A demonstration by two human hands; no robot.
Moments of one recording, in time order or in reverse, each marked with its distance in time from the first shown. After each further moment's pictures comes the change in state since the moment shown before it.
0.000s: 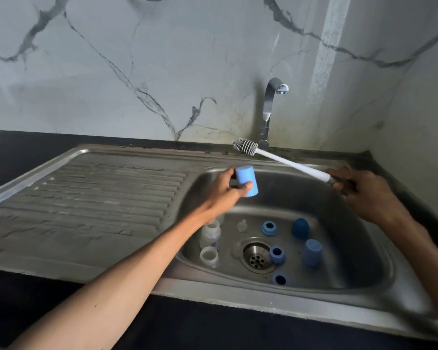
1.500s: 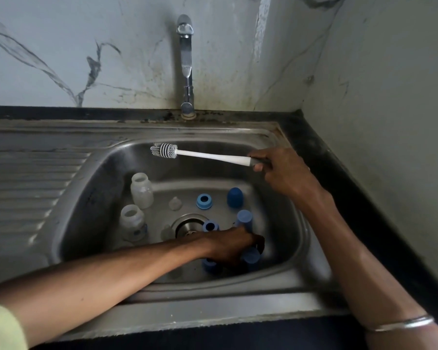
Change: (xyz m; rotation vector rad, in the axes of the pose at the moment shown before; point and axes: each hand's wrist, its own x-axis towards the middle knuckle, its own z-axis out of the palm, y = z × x) left_hand -0.018 -0.040 0.178 0.766 -1.136 0.214; right_hand 0.014 0.016 0.009 -0.027 -0.184 0.102
